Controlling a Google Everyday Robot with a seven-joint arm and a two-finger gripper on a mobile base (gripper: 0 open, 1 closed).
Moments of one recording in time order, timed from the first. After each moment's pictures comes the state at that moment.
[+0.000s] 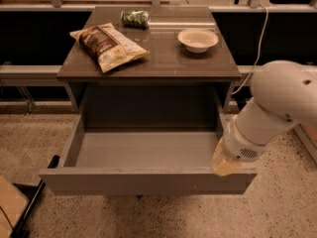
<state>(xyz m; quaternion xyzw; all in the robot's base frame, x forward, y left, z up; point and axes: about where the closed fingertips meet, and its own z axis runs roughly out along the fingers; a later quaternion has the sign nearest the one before) 0.415 -0.163 0.752 -0.62 0.77 0.10 0.09</state>
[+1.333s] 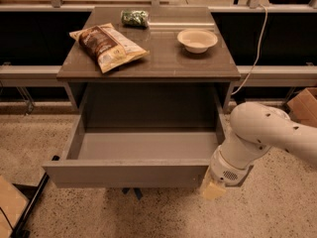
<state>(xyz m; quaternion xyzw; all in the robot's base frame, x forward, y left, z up) 0.401 -0.146 0.636 -0.59 0.79 0.19 0.04</state>
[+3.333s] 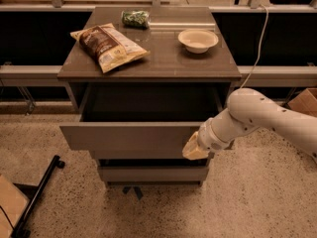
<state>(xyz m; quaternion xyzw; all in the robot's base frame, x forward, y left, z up) 0.532 -0.111 0.634 -0.63 0.73 0.18 0.21</state>
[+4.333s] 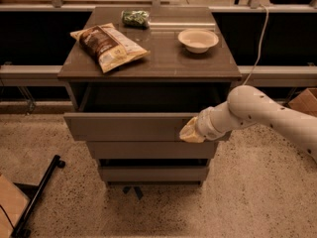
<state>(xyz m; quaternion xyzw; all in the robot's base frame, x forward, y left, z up) 0.597 -0.103 0.644 -0.62 0.71 0.13 0.31</state>
